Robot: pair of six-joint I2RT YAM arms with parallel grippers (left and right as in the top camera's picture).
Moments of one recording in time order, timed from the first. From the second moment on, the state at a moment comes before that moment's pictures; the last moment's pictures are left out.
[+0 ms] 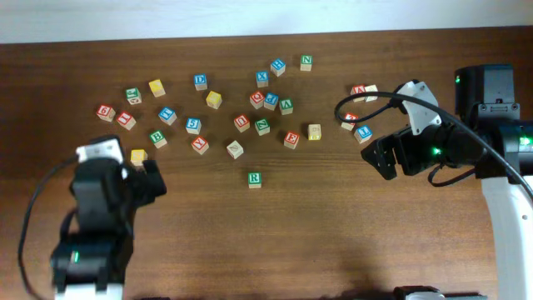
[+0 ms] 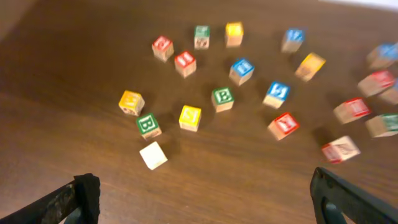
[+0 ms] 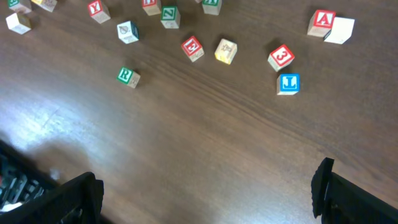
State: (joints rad) left arm 0.00 0.89 0.93 -0.77 -0.24 -0.17; right arm -0.02 1.34 1.62 -1.40 -0.40 -0.35
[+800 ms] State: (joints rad) left arm 0.30 1.50 1.10 -0.63 -0.08 -0.02; right arm -0.02 1.34 1.62 -1.41 -0.40 -0.35
